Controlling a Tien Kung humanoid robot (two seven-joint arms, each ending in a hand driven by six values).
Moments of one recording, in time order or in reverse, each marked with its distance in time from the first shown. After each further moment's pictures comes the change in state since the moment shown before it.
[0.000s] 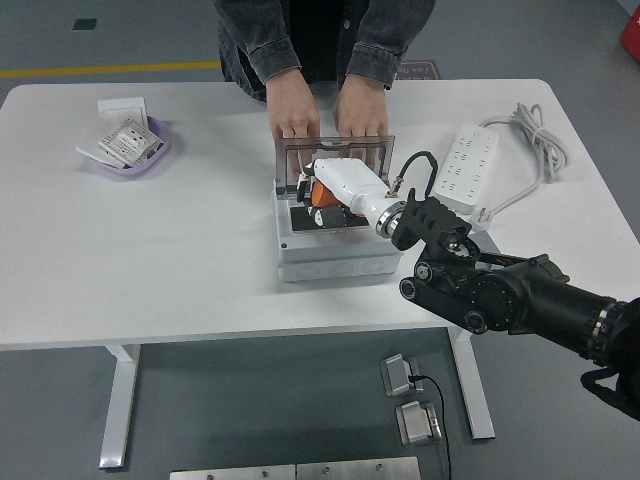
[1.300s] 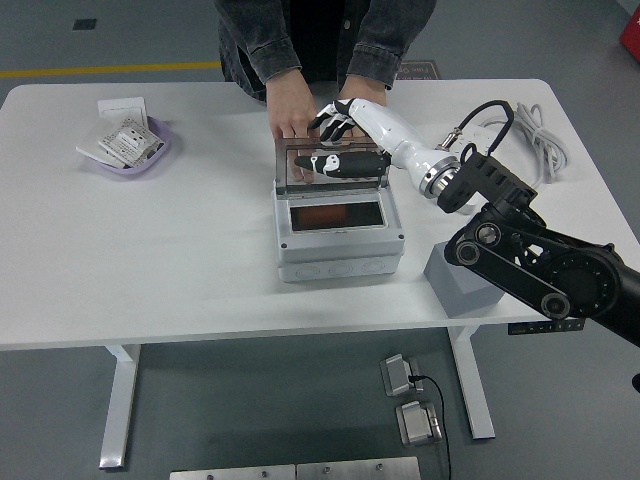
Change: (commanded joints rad) left arm 0.005 -0.008 0.027 0.002 -0.025 -0.001 0.001; right arm -0.044 -0.220 0.316 0.406 0.063 0.154 -0.103
